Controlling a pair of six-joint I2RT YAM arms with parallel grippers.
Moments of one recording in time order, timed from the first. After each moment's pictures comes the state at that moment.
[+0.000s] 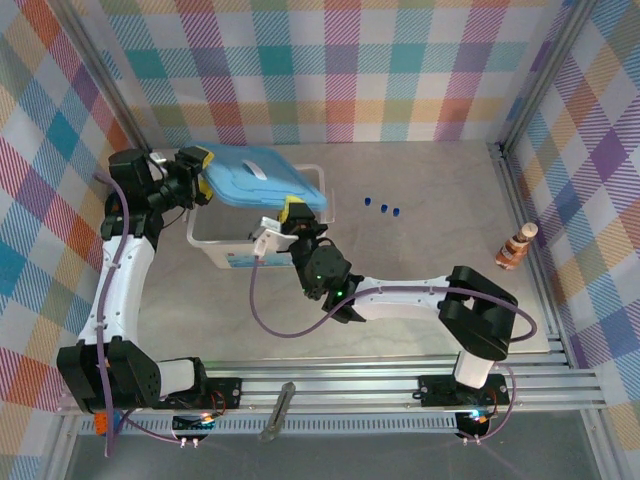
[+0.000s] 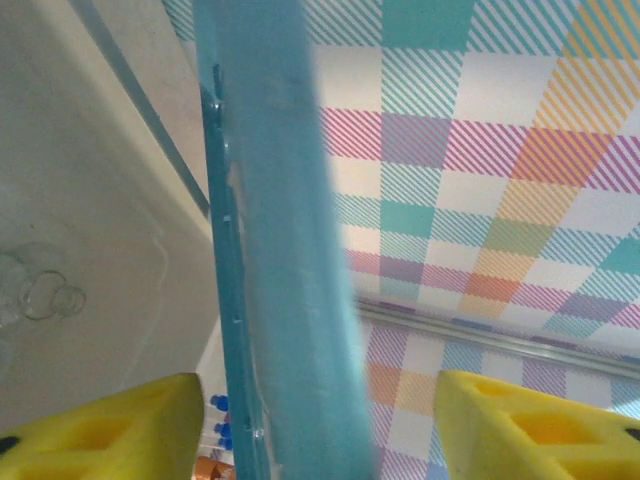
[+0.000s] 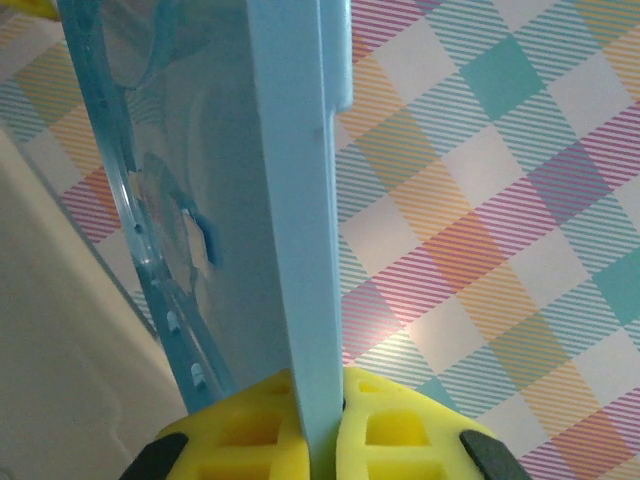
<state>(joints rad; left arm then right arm) 0.12 1.26 1.20 -0.29 0.64 -1.38 1.16 1.74 1.05 0.99 0.81 -1.23</state>
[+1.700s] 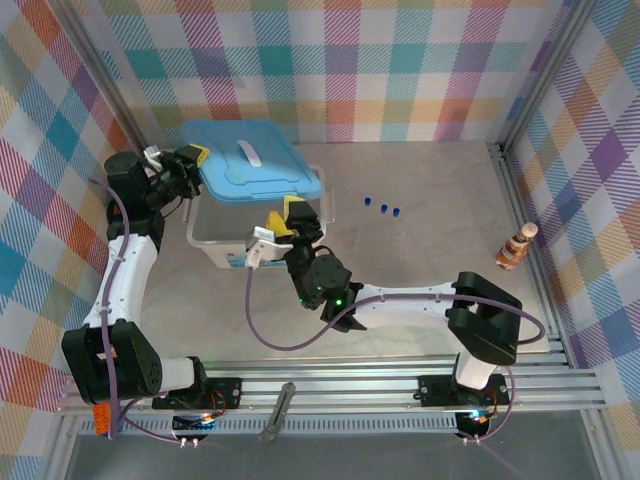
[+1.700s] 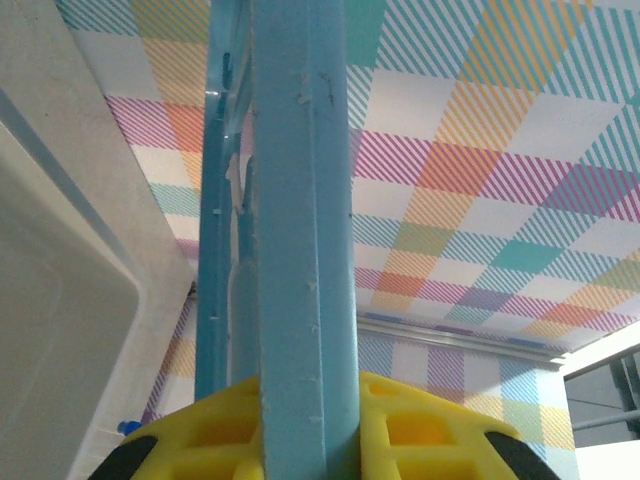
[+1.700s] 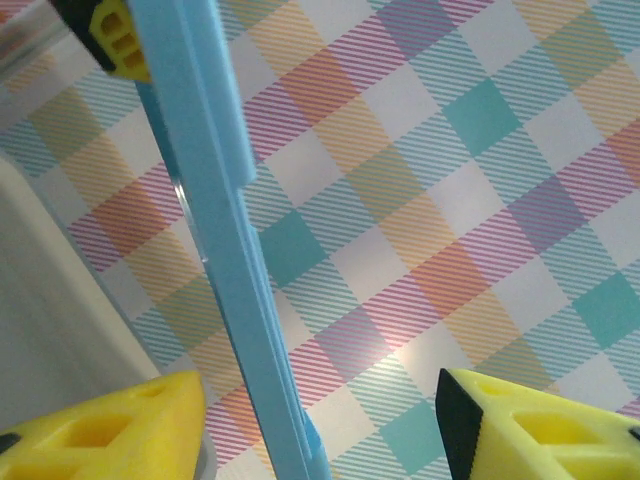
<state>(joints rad) 0.17 1.31 1.10 0.09 0.71 -1.60 1.24 1.68 1.06 0.98 0.84 -1.26</state>
